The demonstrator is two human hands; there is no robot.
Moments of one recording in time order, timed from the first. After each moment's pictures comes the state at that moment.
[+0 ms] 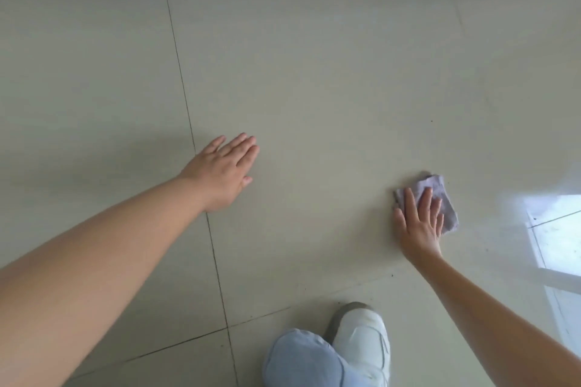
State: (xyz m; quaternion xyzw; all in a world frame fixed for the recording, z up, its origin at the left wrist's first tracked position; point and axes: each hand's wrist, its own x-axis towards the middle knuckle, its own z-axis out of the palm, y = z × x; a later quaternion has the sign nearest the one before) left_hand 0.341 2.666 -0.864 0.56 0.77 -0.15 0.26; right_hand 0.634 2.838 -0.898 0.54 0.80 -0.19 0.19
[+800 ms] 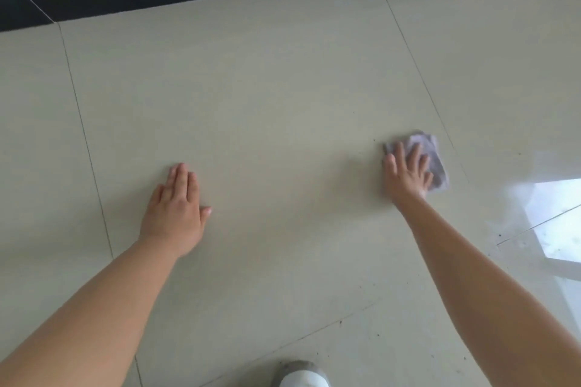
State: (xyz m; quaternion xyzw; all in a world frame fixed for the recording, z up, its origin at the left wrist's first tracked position) left_hand 0.388 2.743 -0.894 0.38 0.87 -0.13 0.29; right_hand 0.599 2.995 -0.902 0.63 0.73 -0.24 0.14
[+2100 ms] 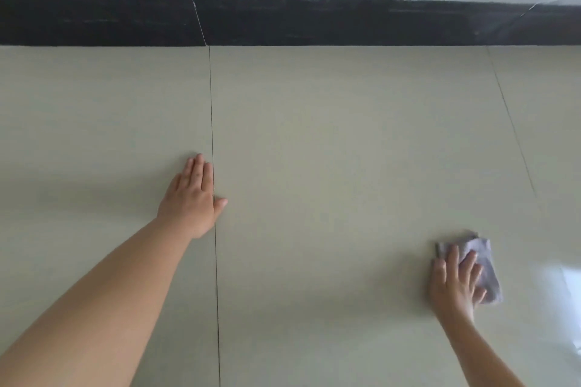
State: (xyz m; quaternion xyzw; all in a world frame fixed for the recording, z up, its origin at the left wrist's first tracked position) left_hand 0.264 2.670 -0.889 0.31 0.89 -0.12 0.32; right_hand 0.579 2.889 -0.899 0.63 0.72 -0.25 0.11
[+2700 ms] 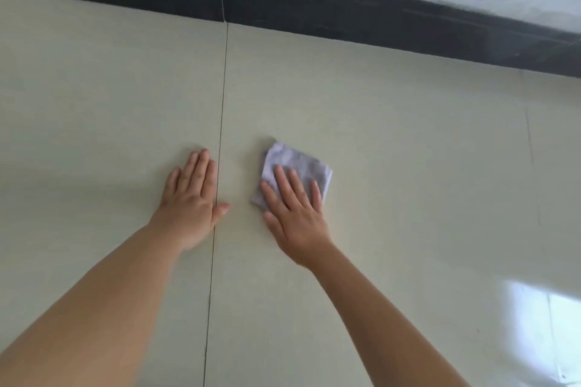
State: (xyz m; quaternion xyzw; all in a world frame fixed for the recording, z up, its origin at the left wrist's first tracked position) left_hand 0.261 2.655 -0.919 0.32 0.91 0.05 0.27; right_hand 0.377 2.809 -0.927 0.10 0.97 -0.16 0.17
